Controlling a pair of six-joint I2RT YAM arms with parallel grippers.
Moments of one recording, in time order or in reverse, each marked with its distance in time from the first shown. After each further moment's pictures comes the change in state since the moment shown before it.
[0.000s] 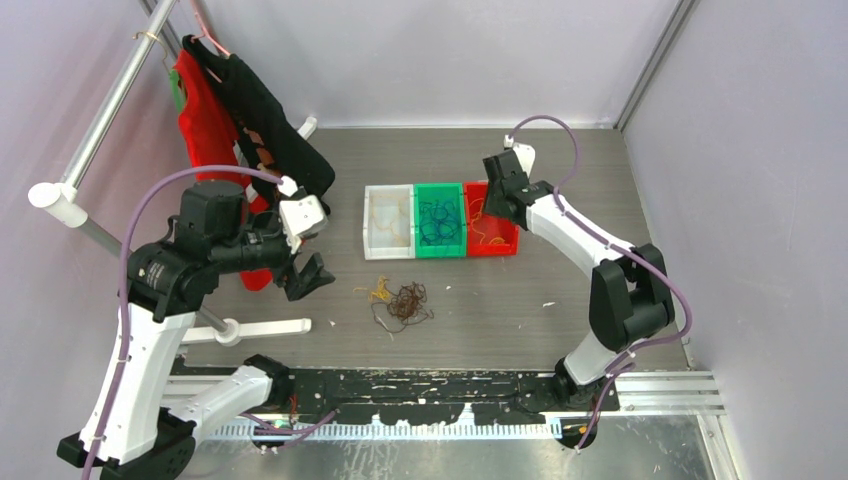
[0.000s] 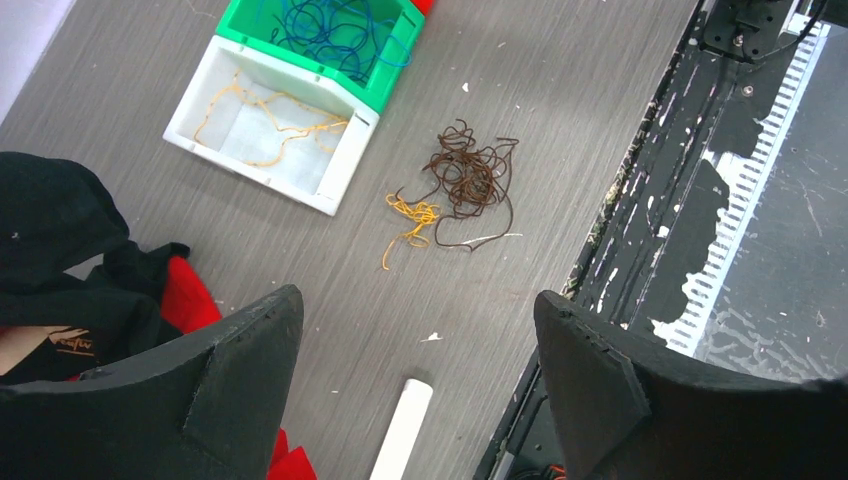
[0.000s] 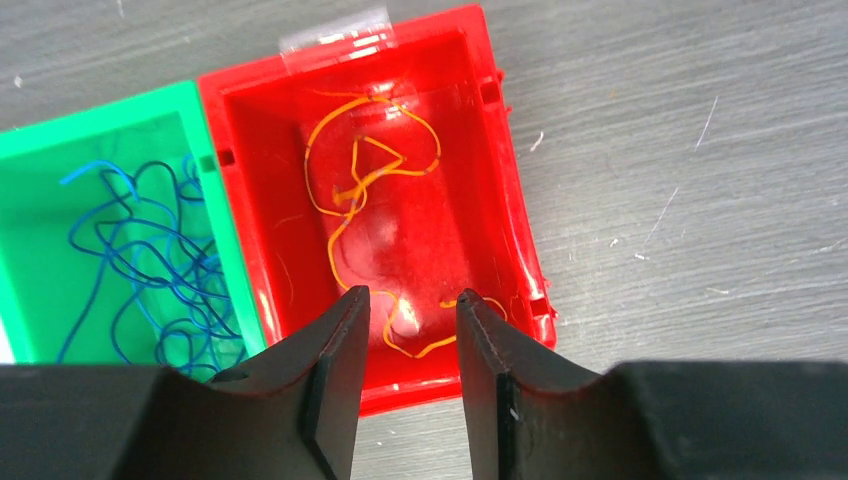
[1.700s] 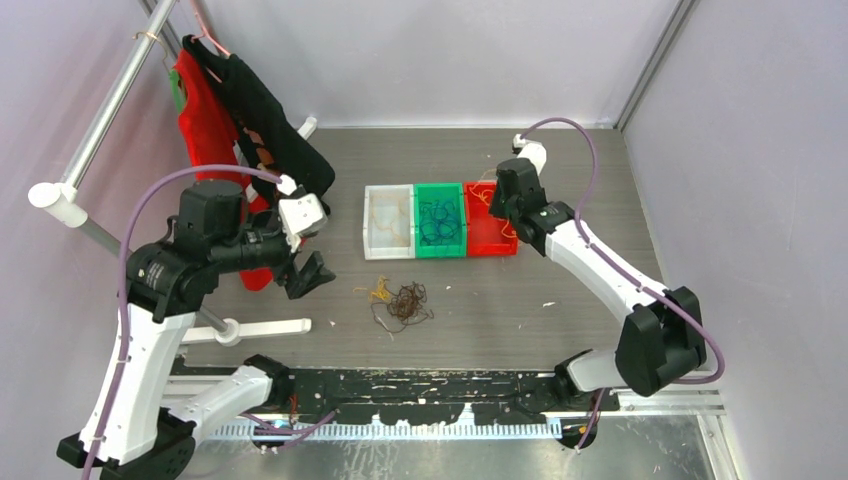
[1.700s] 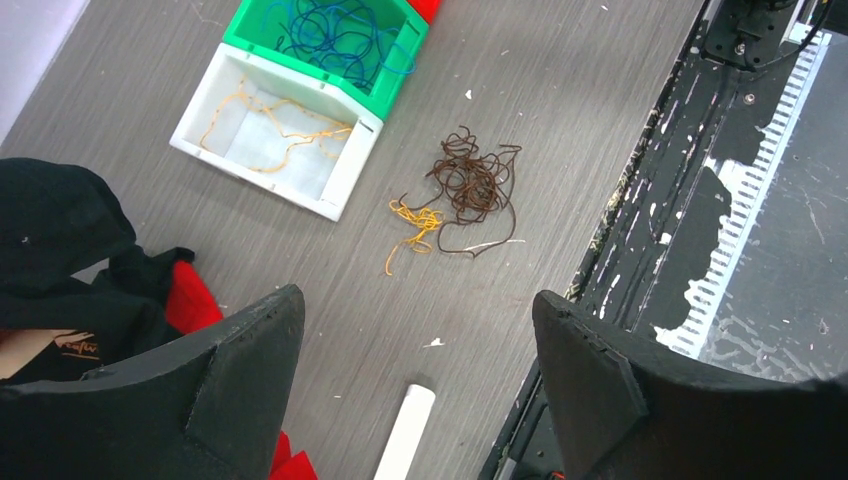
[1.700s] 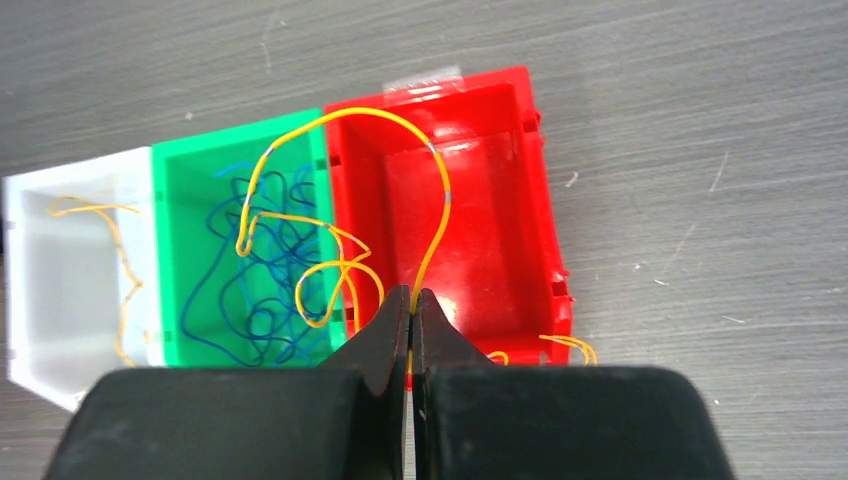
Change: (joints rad) left arm 0.000 0.002 0.002 0.016 0.000 -0.012; right arm 0.034 -0.235 -0.147 0.152 -0.010 -0.036
